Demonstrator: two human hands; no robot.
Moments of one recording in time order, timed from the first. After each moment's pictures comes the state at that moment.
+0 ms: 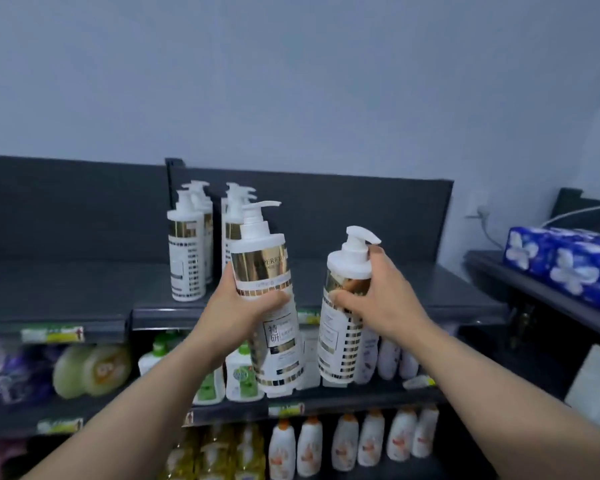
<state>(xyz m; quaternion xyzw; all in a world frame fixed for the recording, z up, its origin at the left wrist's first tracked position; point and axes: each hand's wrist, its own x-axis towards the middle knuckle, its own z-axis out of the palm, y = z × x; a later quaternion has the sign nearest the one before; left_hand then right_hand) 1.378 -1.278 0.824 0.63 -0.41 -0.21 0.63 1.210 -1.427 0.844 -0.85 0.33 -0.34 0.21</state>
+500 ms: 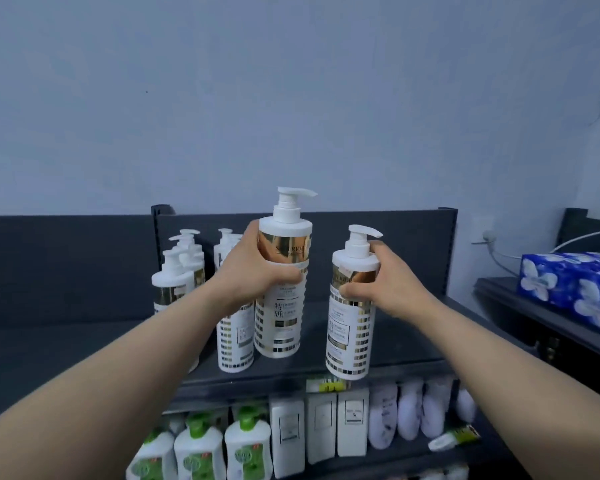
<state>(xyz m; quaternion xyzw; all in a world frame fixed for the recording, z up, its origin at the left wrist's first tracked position) 1.444 -1.372 0.942 0.65 -0.51 -0.13 0.54 1.268 -1.511 0.920 -0.82 0.29 -0.36 0.34</state>
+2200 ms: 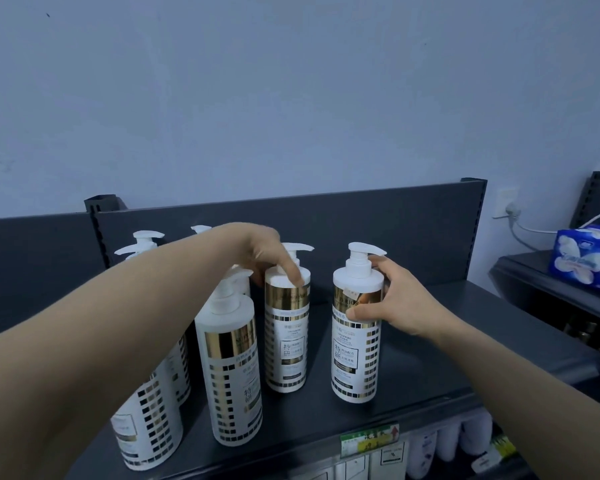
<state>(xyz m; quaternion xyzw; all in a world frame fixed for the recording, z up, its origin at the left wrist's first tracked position) 1.595 -1.565 0.961 0.79 -0.53 -0.30 0.08 1.364 -1.621 0.874 -0.80 0.31 -0.32 0.40</state>
